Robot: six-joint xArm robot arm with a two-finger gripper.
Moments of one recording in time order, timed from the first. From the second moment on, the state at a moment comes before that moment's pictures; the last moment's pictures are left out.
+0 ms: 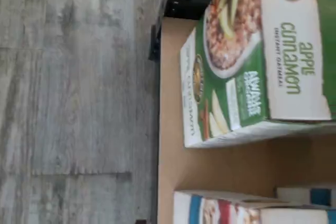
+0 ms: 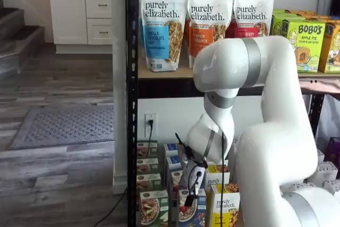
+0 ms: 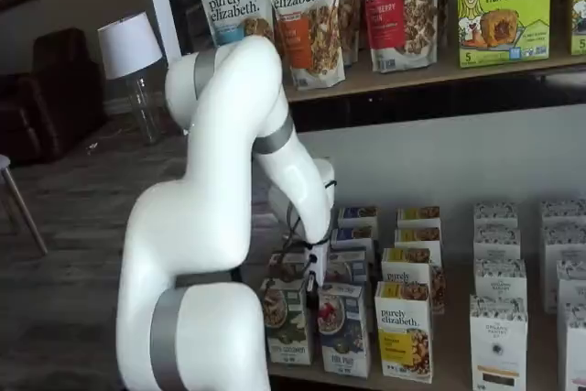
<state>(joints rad) 0.10 0.74 -1.17 0.69 0.33 -2.09</state>
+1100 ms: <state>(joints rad) 0.05 0.93 -1.39 0.51 0.35 -1.97</state>
